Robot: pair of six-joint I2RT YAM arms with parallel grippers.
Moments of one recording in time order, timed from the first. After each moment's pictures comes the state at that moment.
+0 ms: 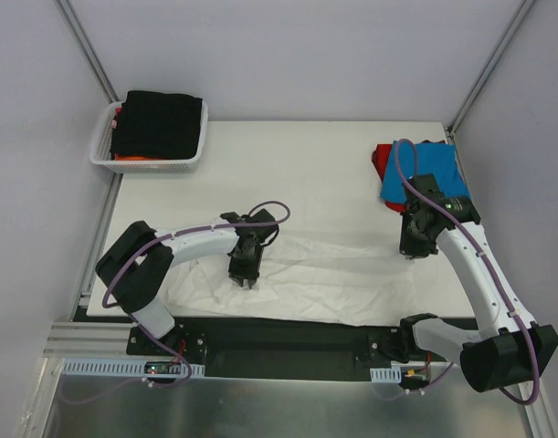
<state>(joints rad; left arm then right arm) -0.80 1.63 0.94 -0.81 0.02 -0.65 0.24 1.13 1.13 -1.30 0.23 0.35</state>
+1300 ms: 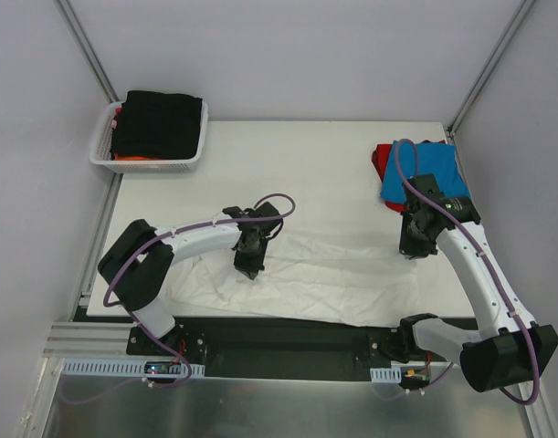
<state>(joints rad) -0.80 1.65 1.02 -0.80 0.02 -0.61 0.24 1.13 1.13 -1.30 0.23 0.37</state>
